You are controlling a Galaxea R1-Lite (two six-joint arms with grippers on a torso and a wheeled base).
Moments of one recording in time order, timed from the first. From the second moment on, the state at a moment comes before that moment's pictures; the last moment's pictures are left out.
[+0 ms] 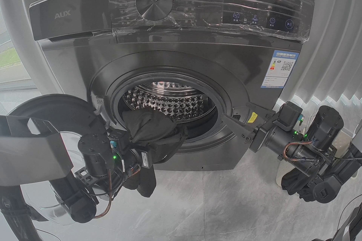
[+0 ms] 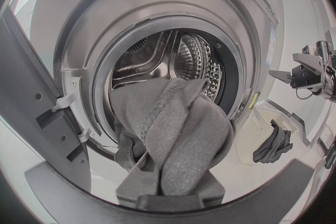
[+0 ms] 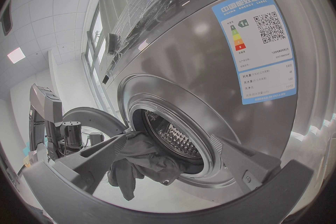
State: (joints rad) left arm -0.57 2.07 -0.43 -1.55 0.26 -0.05; right arm 0.56 1.86 -0.44 -1.55 0.16 0.18
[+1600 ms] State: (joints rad) left arm -0.59 2.10 -0.57 -1.55 0.21 -0.05; right arm 0.60 1.86 -0.25 -1.55 0.16 0.12
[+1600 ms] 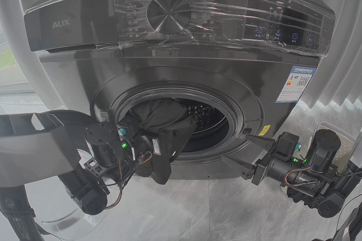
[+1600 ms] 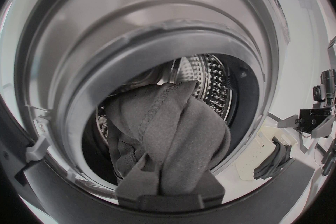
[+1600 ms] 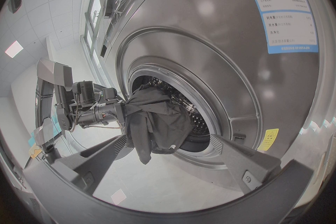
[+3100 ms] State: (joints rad) left arm -0.55 2.56 -1.55 -1.14 0.17 -0.41; right arm 0.61 1.86 -0.23 -1.55 0.16 0.12
